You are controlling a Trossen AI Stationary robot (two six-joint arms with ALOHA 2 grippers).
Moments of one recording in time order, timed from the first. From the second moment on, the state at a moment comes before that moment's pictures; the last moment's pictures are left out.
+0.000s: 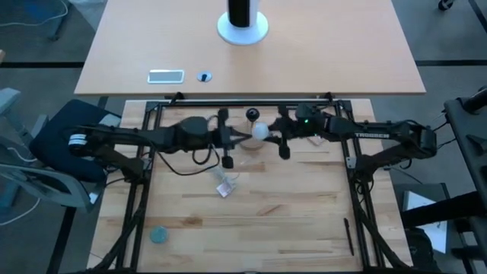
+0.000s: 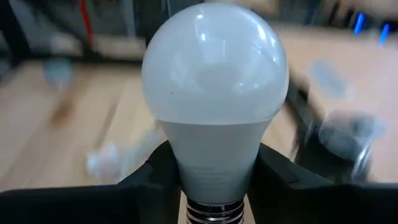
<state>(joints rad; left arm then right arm) 0.07 1.31 1.02 0.23 -0.16 0.40 -0.33 1.28 0.84 0.20 -0.27 -0.20</state>
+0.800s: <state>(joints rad) 0.51 1.32 1.02 0.50 0.27 0.30 -0.63 1.80 0.91 1.27 -0.71 0.34</state>
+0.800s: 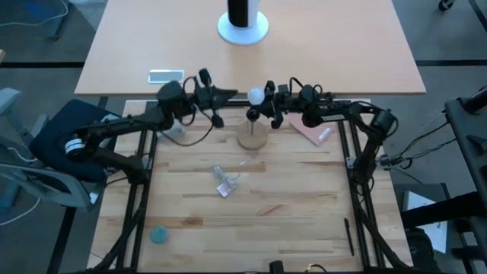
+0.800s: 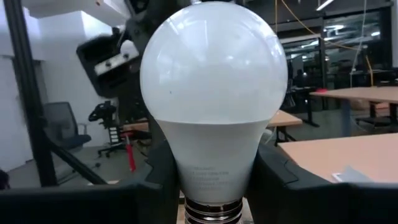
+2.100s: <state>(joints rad) 0.48 1.55 1.15 0.32 0.37 0.30 -0.61 1.87 0.88 1.25 -0.71 0.29</state>
